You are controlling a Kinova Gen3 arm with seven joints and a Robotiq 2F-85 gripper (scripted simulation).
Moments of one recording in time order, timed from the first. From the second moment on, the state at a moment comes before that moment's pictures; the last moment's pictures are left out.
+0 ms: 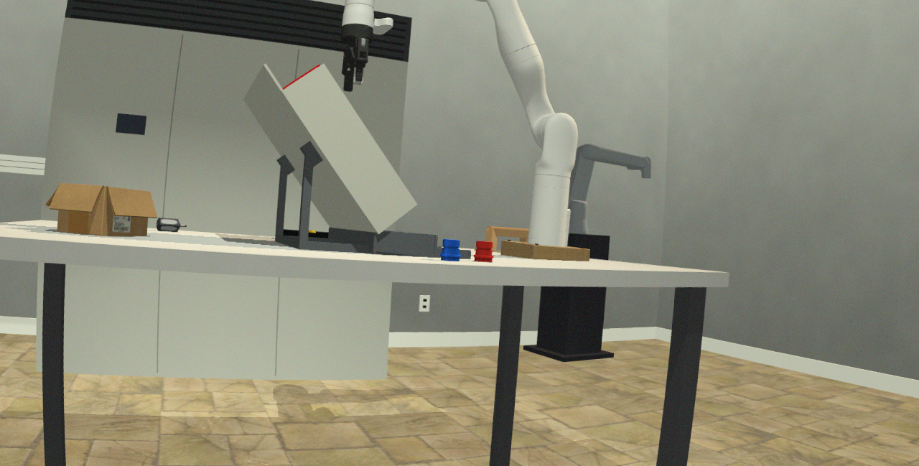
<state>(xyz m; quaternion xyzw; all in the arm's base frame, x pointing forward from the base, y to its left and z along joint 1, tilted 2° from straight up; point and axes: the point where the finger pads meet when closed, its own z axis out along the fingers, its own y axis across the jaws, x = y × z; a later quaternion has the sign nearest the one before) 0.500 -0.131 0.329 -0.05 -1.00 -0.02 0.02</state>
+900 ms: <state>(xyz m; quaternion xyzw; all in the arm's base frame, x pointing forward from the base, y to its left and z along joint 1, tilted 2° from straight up) 0.375 -0.045 0.256 -0.05 -1.00 -0.02 0.04</state>
